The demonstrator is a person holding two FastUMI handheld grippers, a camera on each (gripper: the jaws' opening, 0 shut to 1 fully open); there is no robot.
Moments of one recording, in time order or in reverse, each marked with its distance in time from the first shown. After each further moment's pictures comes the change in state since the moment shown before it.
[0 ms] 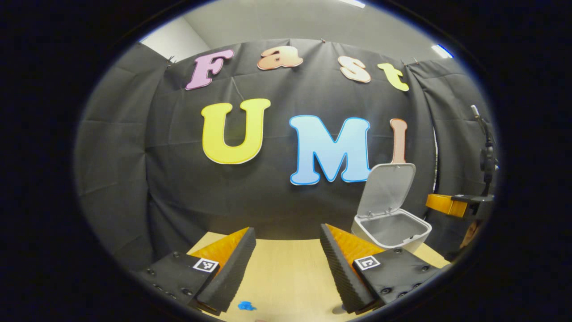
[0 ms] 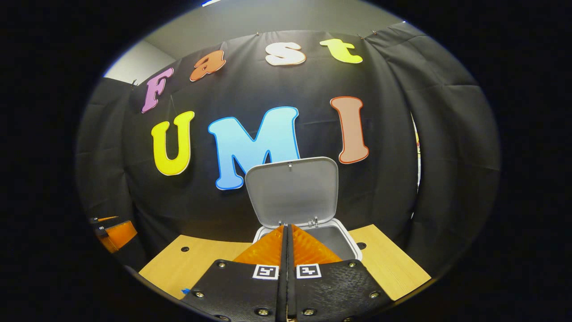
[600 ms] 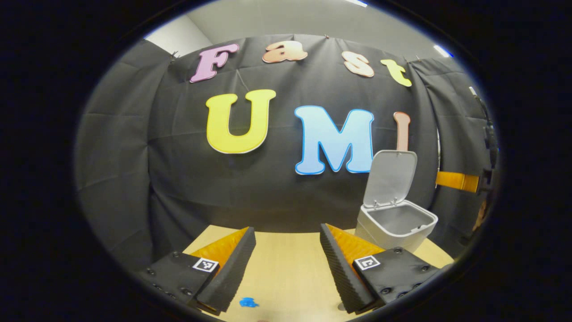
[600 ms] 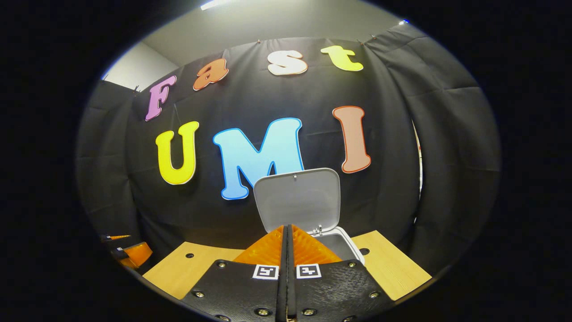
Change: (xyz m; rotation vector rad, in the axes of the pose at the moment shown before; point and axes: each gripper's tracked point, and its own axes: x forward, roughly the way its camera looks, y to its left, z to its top) left arm 0.004 0.021 -0.041 -0.002 0.047 0.022; right arm -0.009 0.010 0.020 0.014 -0.065 0.022
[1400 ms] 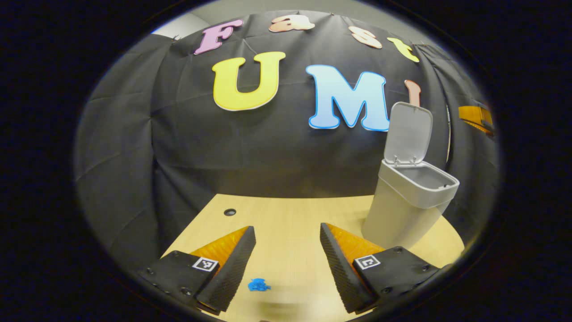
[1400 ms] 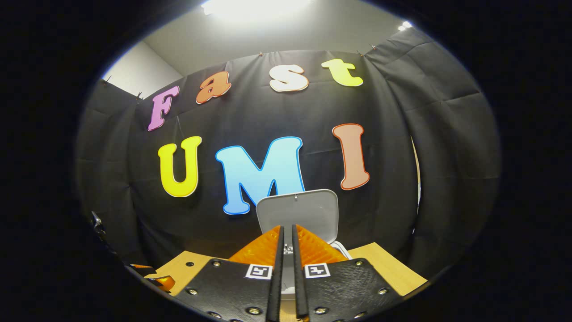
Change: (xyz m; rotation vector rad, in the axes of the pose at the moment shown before) left arm 0.011 0.041 -0.114 0.001 0.205 0.039; right arm -0.007 0.002 0.029 -0.022 -0.088 -0.008
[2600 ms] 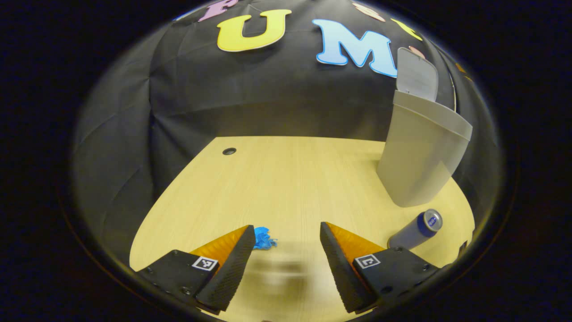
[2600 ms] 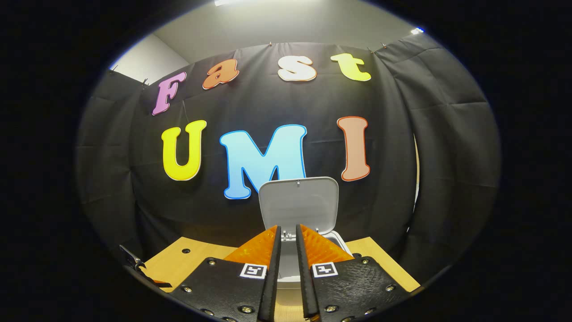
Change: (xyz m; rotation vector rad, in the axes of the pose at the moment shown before) left arm 0.012 0.026 -0.178 -0.012 0.286 0.017; right arm -0.014 0.002 -0.021 -0.057 0.096 -0.003
